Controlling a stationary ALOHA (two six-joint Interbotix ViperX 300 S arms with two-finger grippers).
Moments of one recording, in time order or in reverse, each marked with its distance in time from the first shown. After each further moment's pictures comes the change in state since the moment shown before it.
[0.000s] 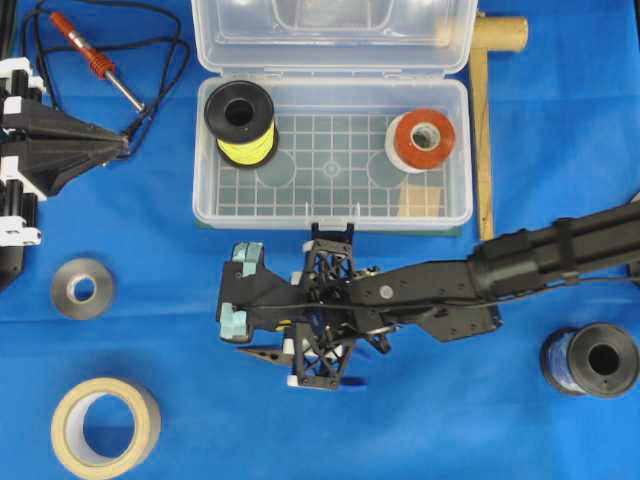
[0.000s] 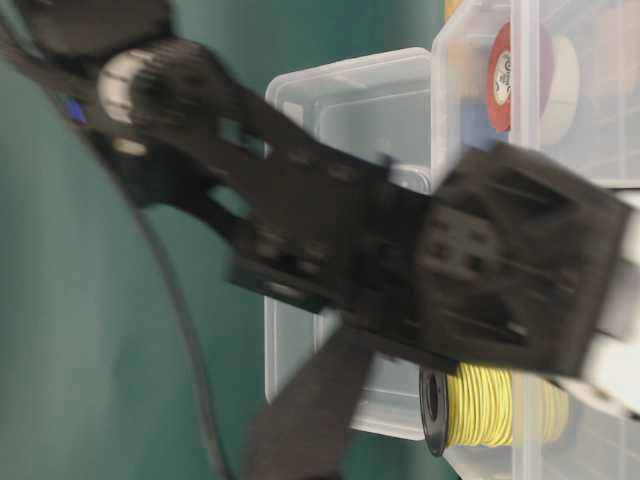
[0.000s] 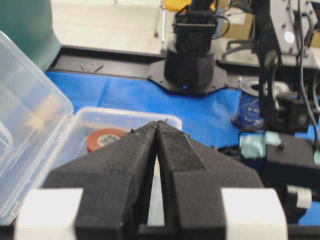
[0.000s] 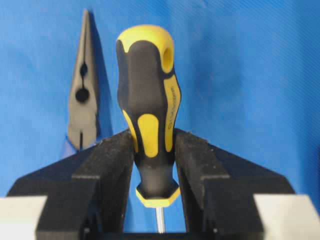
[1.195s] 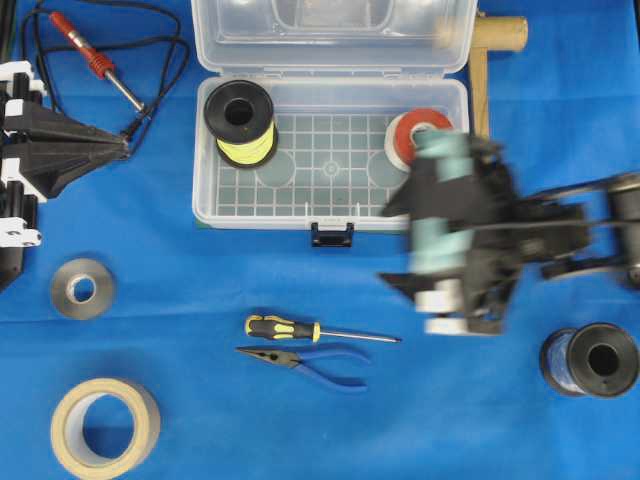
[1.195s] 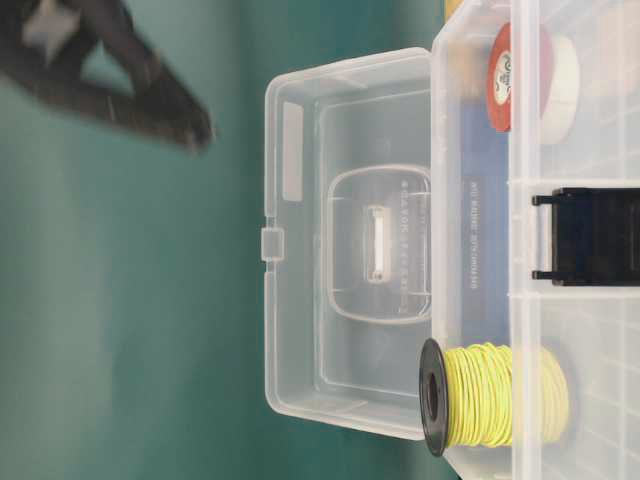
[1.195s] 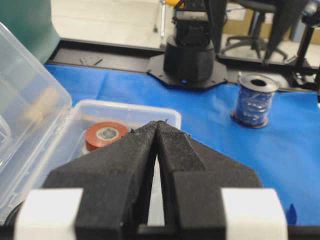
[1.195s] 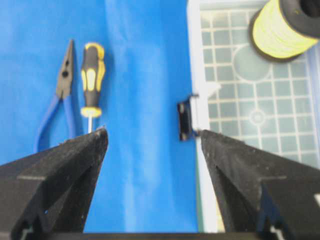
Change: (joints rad) left arm 0.000 -0.003 0.009 0.000 0.002 -0.011; right arm 0.011 -0.715 0.321 -0.218 0.092 0.012
